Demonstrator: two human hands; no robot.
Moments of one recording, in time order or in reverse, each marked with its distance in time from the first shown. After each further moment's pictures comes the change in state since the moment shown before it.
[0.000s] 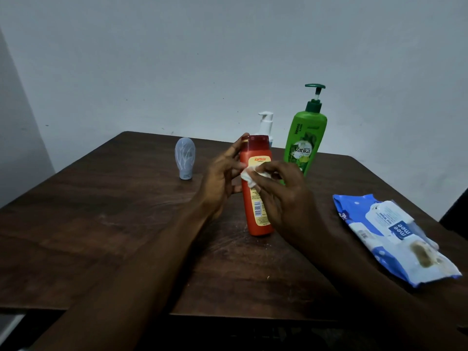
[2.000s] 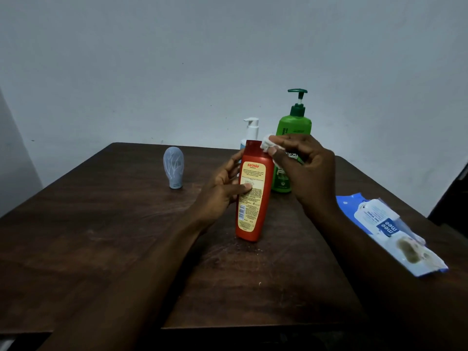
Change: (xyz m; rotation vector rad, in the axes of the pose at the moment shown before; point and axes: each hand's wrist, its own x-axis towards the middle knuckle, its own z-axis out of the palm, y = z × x) left_hand 0.007 -0.017 -0.004 0.273 -0.098 -0.036; right_hand 0.041 0.021 -0.032 0.554 0.302 0.478
